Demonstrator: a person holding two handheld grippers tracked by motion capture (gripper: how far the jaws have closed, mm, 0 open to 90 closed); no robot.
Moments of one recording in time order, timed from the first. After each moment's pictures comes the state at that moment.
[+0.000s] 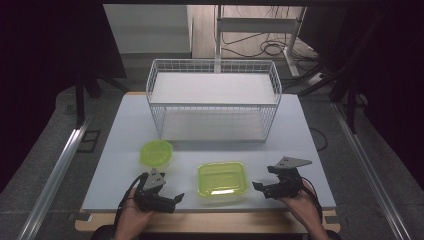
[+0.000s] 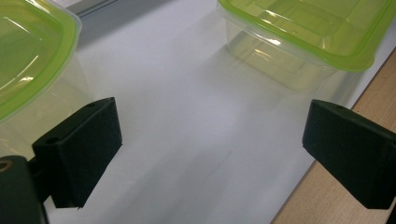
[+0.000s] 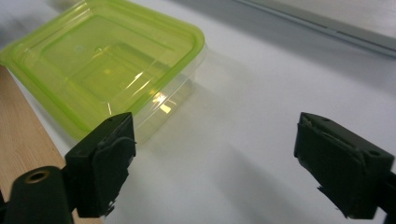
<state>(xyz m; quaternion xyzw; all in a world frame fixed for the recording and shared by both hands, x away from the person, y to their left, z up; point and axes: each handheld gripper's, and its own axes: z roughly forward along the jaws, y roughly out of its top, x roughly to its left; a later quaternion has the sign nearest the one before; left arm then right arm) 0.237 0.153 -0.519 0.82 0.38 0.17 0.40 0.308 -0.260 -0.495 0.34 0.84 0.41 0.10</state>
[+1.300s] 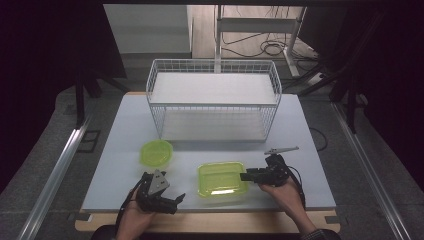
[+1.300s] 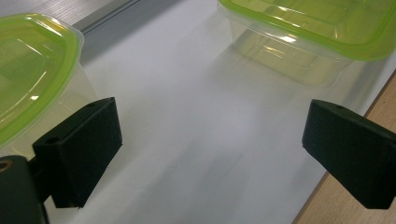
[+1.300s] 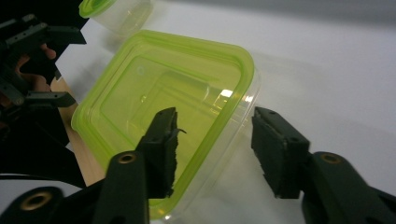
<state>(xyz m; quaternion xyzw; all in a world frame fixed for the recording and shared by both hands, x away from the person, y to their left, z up) 0.236 0.146 -0.521 0.83 0.35 0.21 0.38 0.341 -0.231 -0.500 0.42 0.80 0.42 -0.08</state>
